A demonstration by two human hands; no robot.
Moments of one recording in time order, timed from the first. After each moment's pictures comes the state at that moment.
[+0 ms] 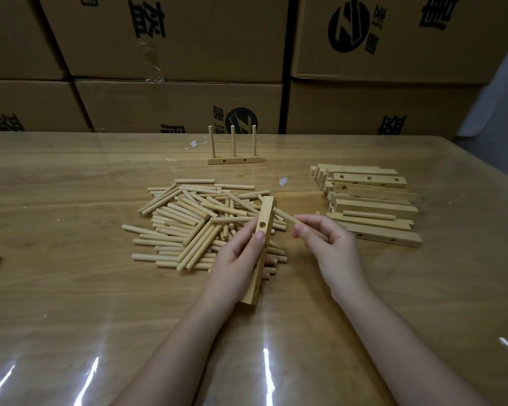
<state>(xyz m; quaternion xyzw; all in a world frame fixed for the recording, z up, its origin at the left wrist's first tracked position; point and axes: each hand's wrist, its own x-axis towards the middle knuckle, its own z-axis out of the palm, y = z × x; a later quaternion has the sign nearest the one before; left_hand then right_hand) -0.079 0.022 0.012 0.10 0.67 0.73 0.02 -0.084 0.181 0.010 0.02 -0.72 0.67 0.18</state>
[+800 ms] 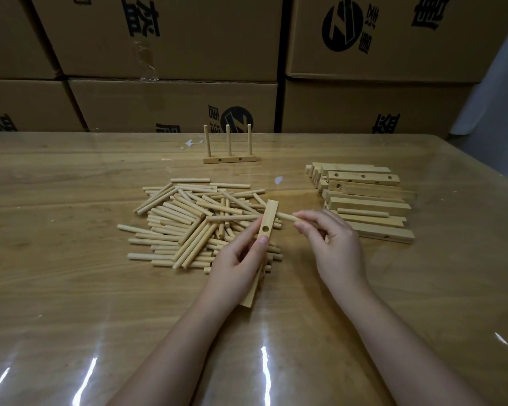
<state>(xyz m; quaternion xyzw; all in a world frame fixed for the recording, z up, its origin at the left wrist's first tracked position) -0.081 0.022 0.004 0.16 0.75 0.64 -0.02 -0.079 0.185 0.017 0.05 -0.85 0.43 0.31</state>
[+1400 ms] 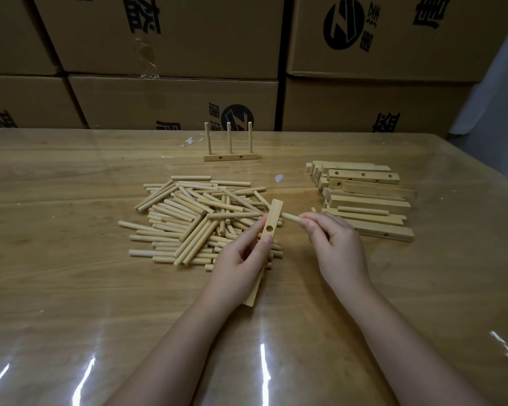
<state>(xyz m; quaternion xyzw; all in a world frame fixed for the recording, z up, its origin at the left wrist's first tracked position) -0.079 0.022 0.001 0.17 0.77 0.62 -0.03 -0.075 0.186 0.017 0.04 -0.86 0.41 0.30</state>
